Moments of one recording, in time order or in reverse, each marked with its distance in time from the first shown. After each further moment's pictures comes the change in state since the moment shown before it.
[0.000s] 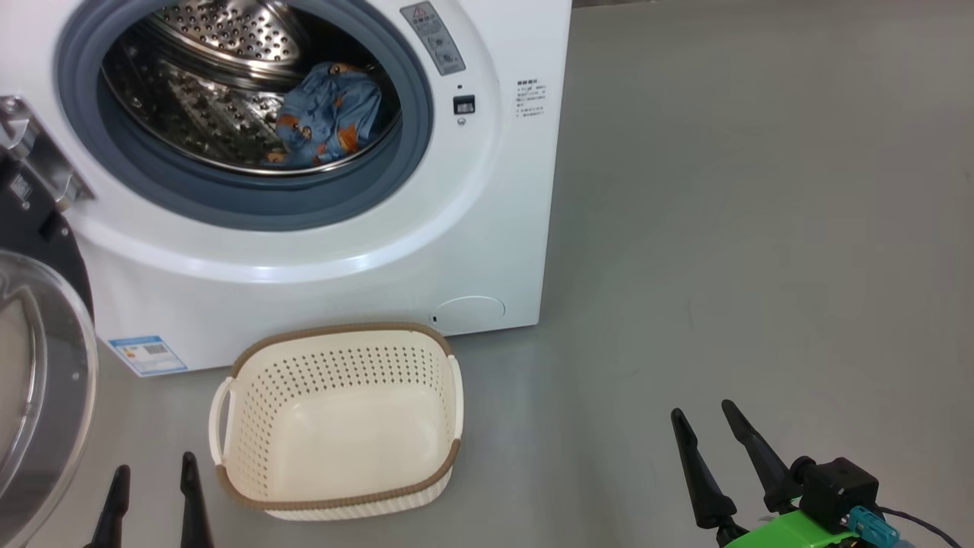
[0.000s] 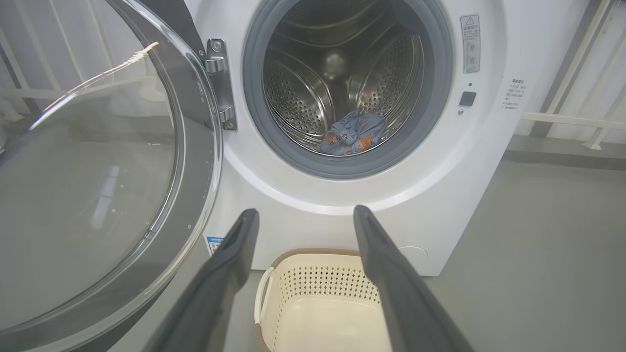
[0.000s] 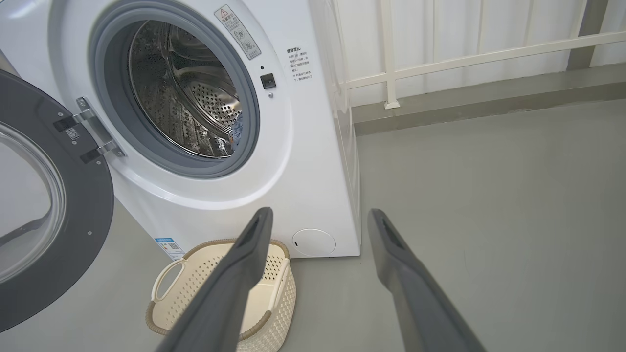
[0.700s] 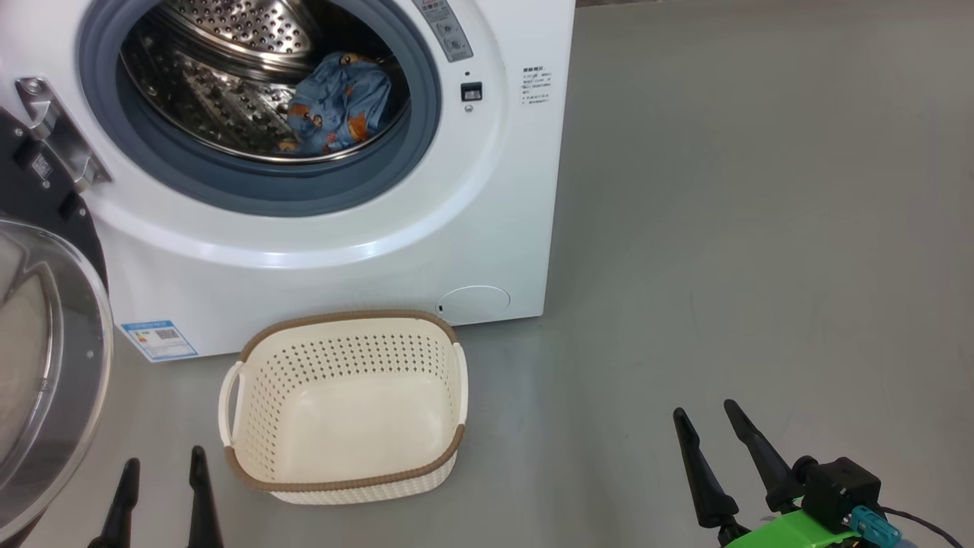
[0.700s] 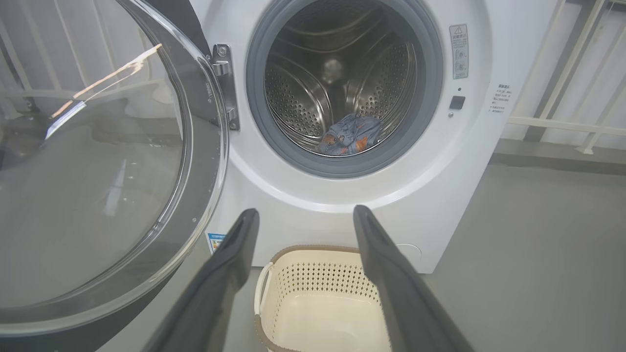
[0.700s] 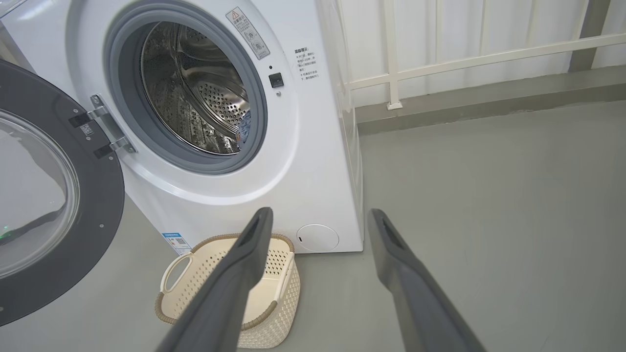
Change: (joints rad) left arm -0.012 0.000 -0.015 0.000 -0.007 -0.003 0.000; right arm 0.000 0.000 -0.006 0.000 0.000 0.000 0.000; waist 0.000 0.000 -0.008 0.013
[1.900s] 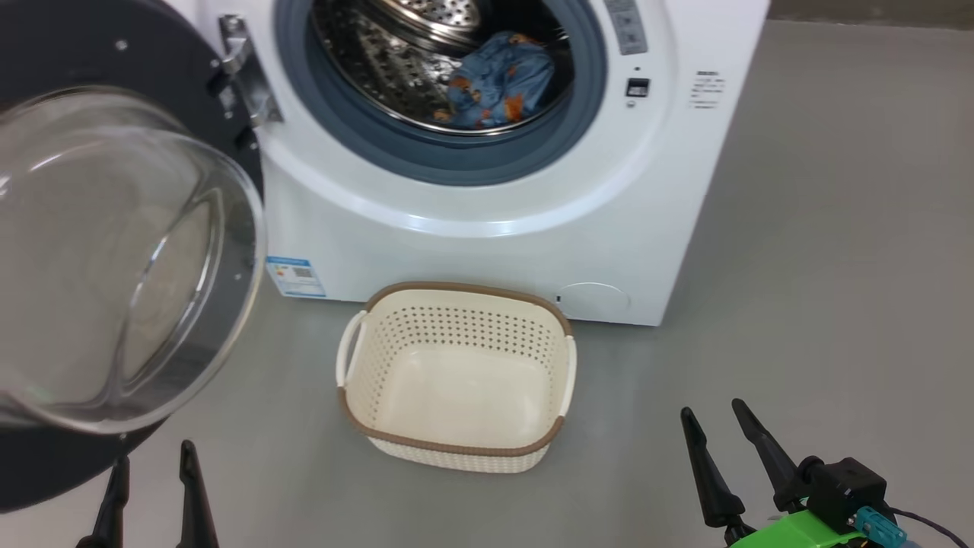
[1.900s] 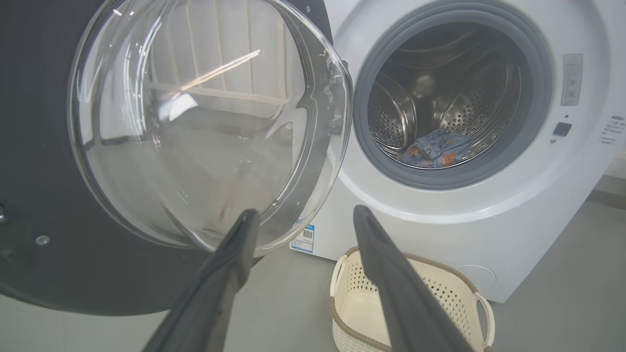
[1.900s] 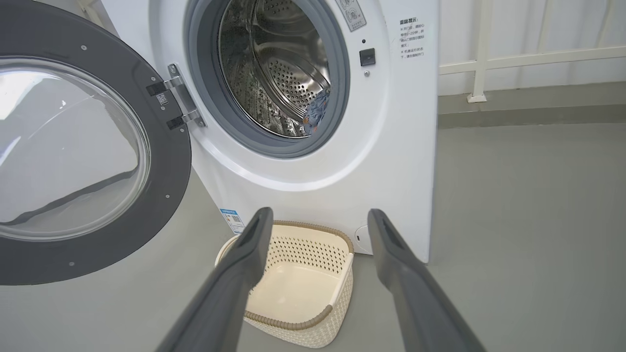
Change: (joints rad) left arm 0.001 -0.001 -0.007 -0.026 -0.035 0.045 0.000; right arm 0.004 -0.001 -0.018 -0.005 -0.025 0.000 0.000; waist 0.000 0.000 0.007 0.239
